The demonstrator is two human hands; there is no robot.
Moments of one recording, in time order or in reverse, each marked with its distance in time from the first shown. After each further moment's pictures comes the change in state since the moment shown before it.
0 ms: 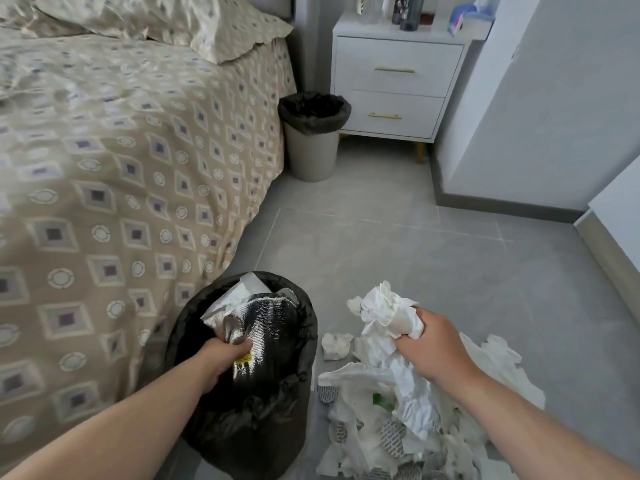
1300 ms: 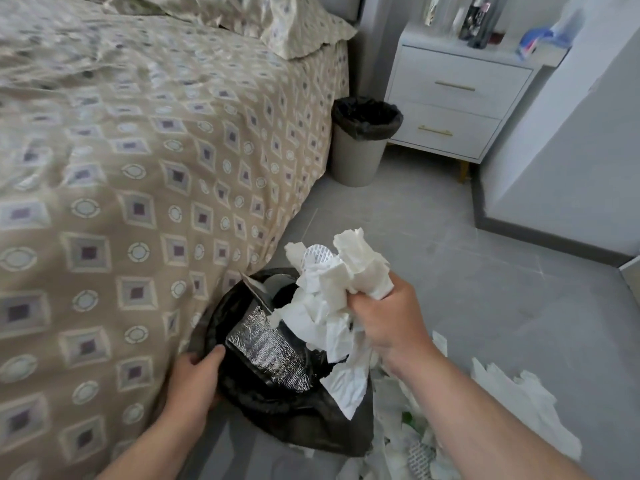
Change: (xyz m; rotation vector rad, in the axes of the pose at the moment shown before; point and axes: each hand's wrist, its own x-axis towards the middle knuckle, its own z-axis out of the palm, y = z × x) left_hand -0.075 -0.029 -0.063 -0.413 0.296 0.113; right_hand 0.006 -0.150 0.083 0.526 -0.020 0.011
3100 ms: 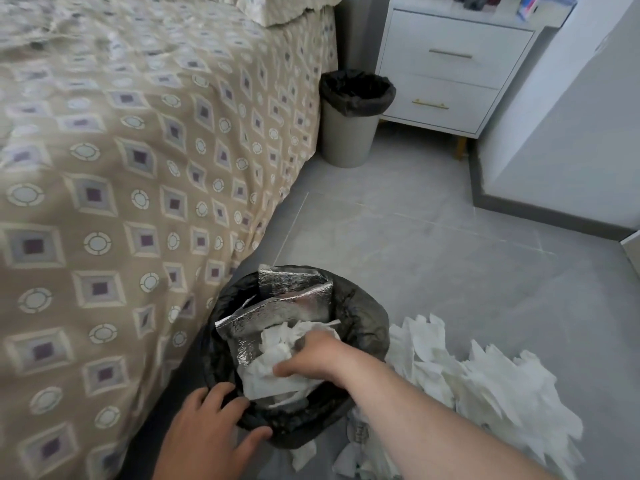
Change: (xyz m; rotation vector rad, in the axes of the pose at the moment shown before) left_hand -0.026 -0.060 -0.008 1.366 -0.195 0.729; right_hand 0.019 0.107 0.049 -0.846 -0.673 0.352
